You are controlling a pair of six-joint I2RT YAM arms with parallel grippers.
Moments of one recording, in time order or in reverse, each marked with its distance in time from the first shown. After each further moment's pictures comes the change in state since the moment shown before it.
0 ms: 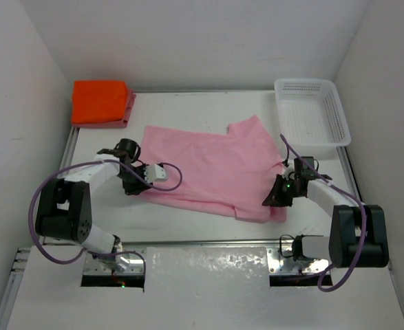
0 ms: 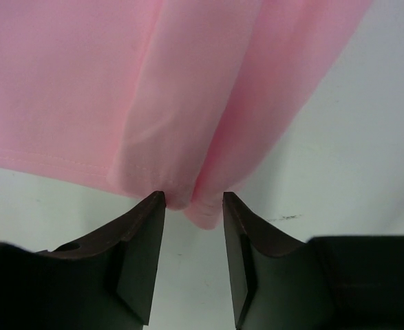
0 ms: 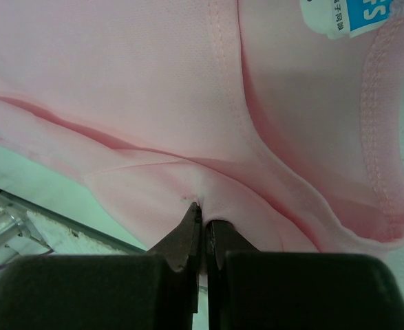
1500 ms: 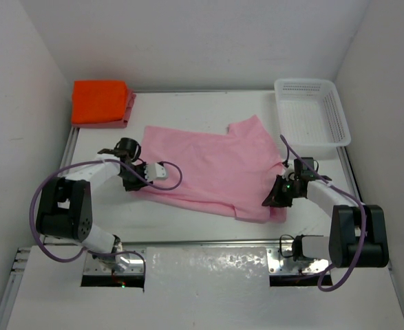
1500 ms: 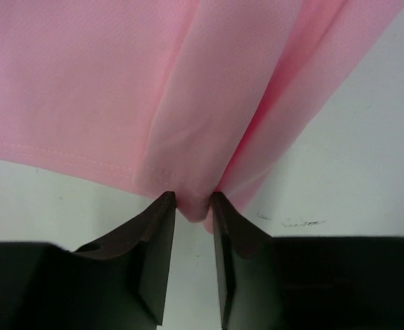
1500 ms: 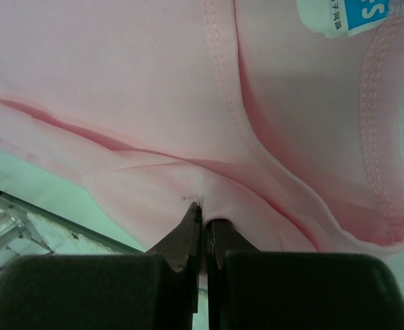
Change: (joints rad) left arm -0.002 0.014 0.000 0.063 -0.032 -0.002; right arm 0.000 0.000 -0.013 0.019 -0.001 0.008
